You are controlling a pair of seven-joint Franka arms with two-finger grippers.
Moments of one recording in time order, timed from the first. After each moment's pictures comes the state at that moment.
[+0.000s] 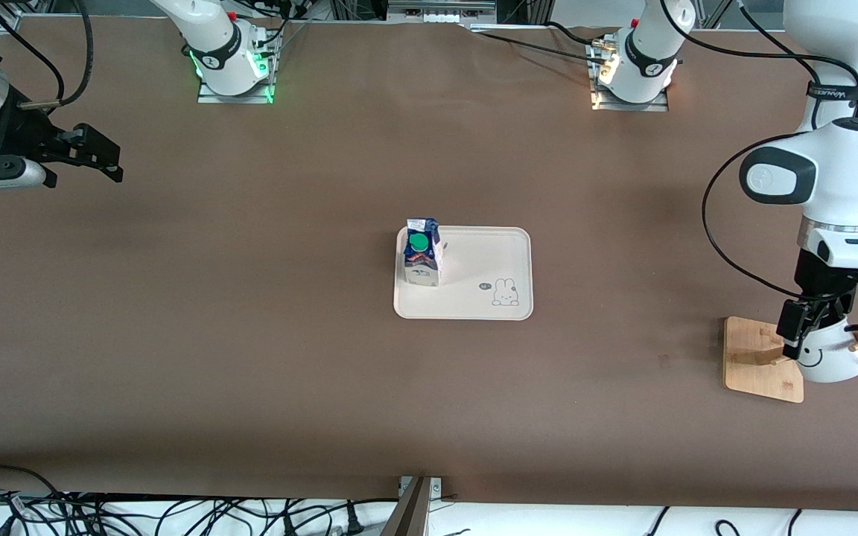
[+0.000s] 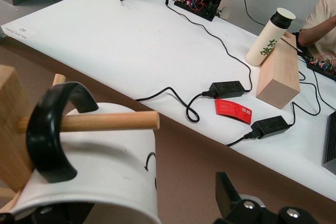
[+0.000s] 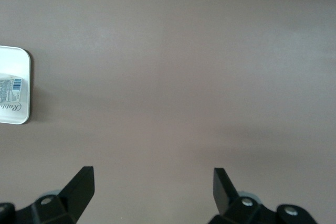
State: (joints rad) left arm -0.06 0.30 0.12 -2.08 -0.54 3.24 0.07; right arm 0.05 -0.03 0.03 -1.65 0.00 1.63 -0.01
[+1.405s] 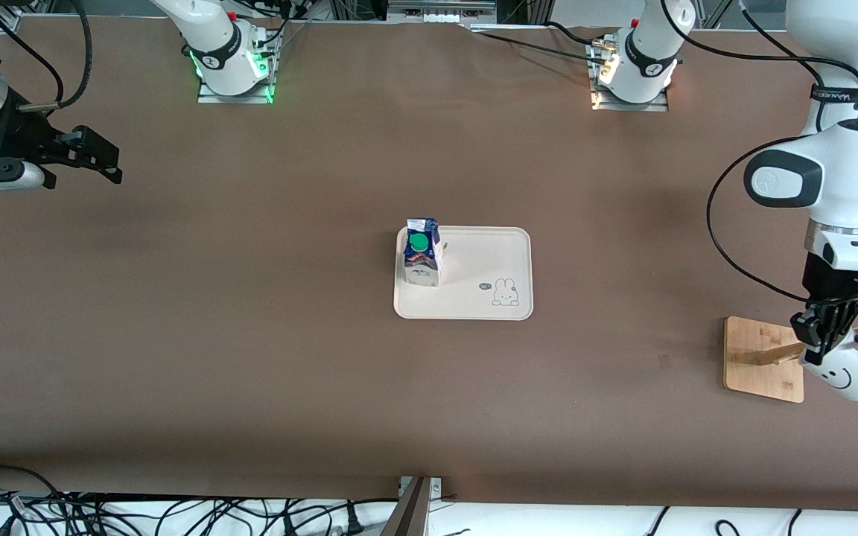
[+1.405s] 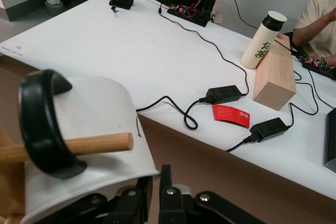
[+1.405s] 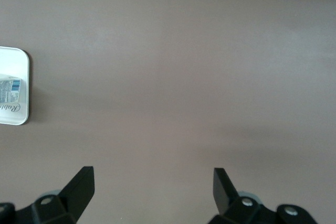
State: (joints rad) left arm -0.06 0.31 0.12 -2.05 -0.54 3.24 0.12; right arm 0.05 -0.02 0.03 -1.65 0.00 1.63 -0.01
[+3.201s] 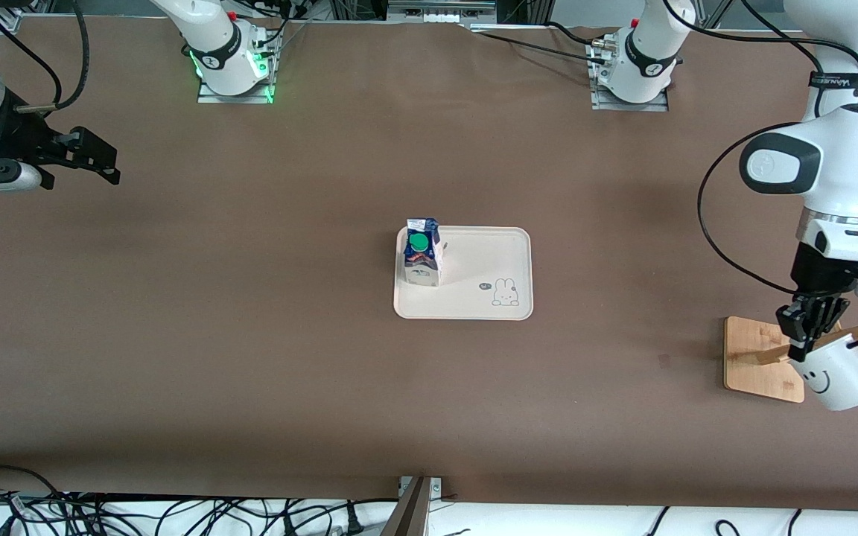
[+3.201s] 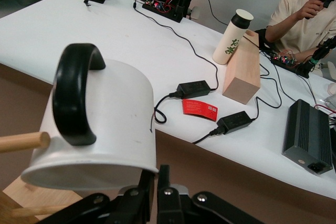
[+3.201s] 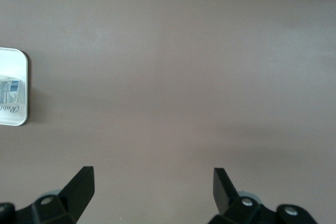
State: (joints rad) left arm -0.08 0.24 0.08 -2.06 -0.54 3.17 0.09; right arm 0.04 -0.02 0.03 -1.65 0.00 1.63 -0.01
